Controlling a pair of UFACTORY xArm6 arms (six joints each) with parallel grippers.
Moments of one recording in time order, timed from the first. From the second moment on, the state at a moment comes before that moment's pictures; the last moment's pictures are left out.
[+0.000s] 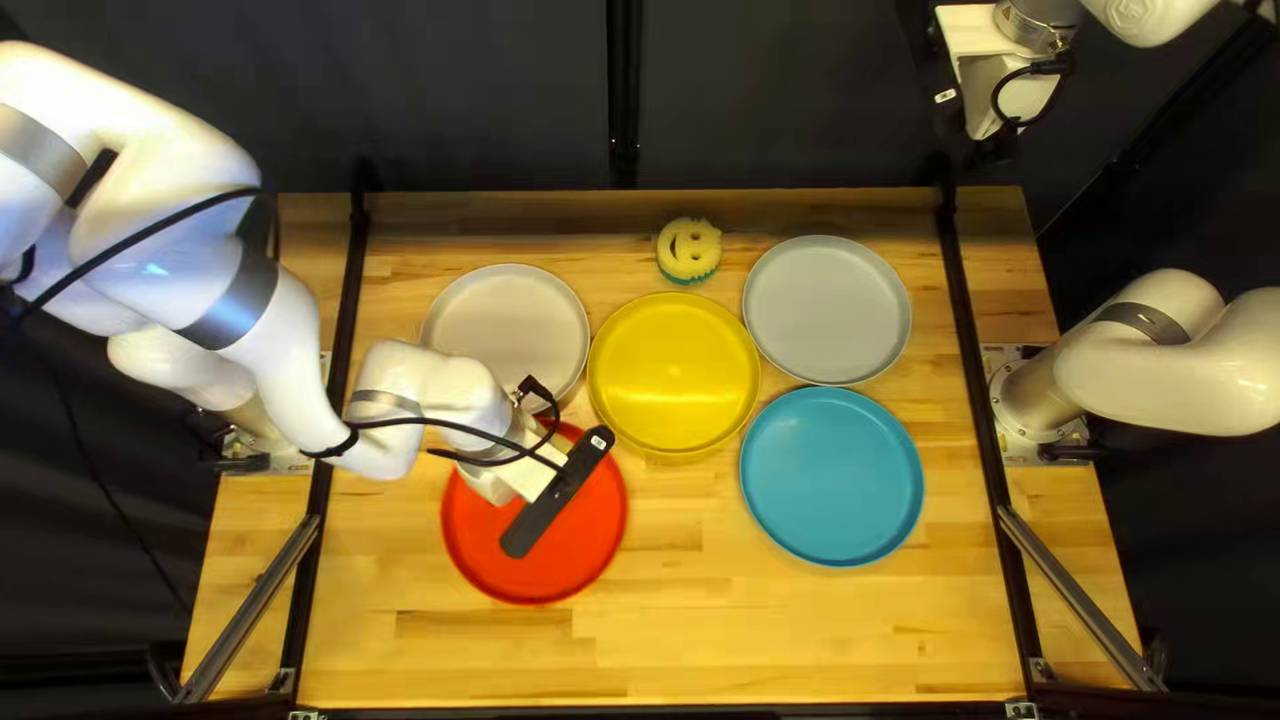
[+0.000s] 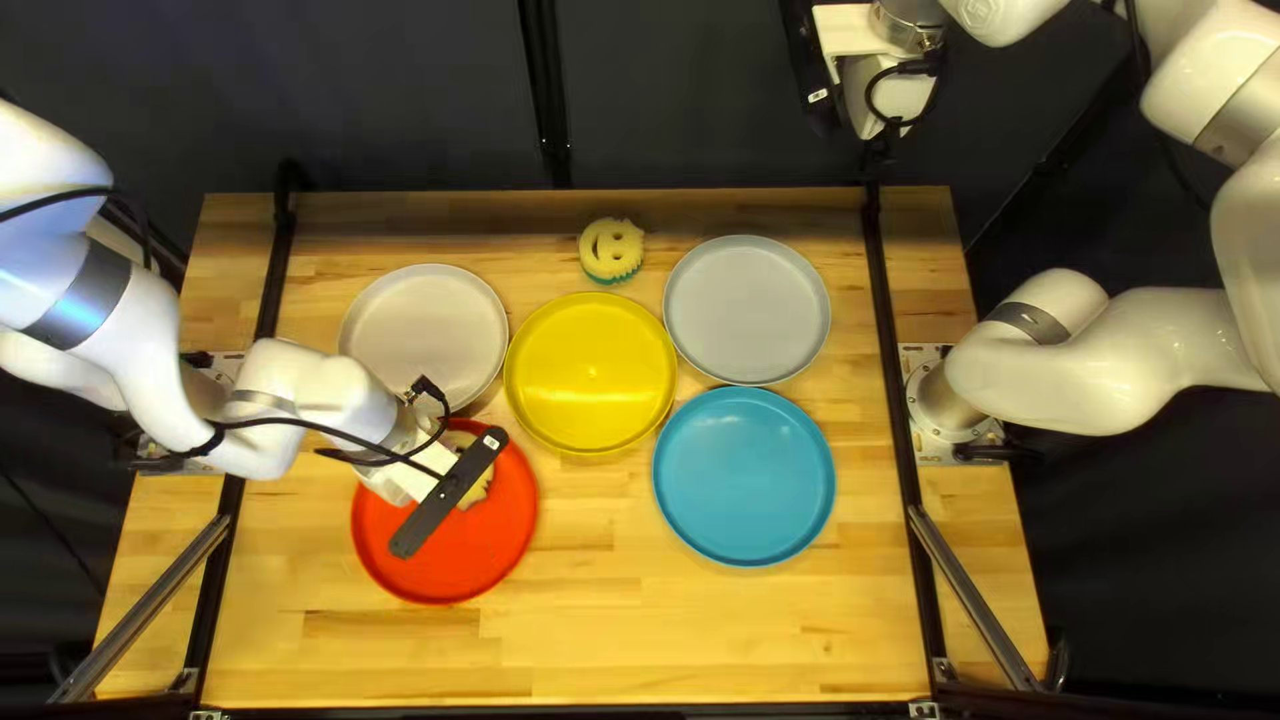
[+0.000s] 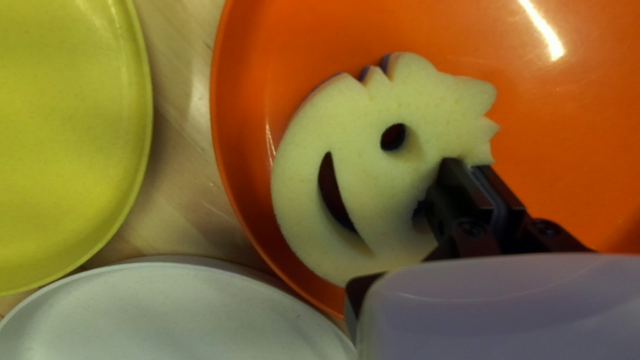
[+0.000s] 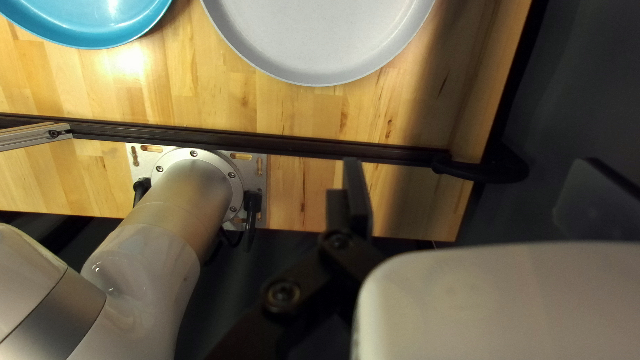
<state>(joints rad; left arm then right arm) -0.39 -0.03 -0.47 -0.17 0.38 0.44 -0.87 -0.65 -0.80 0.03 1.46 -0.96</state>
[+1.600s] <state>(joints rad) -0.53 -0.07 -0.40 -0.20 0.30 0.29 -0.87 -0.65 -0.80 0.03 1.46 -0.96</state>
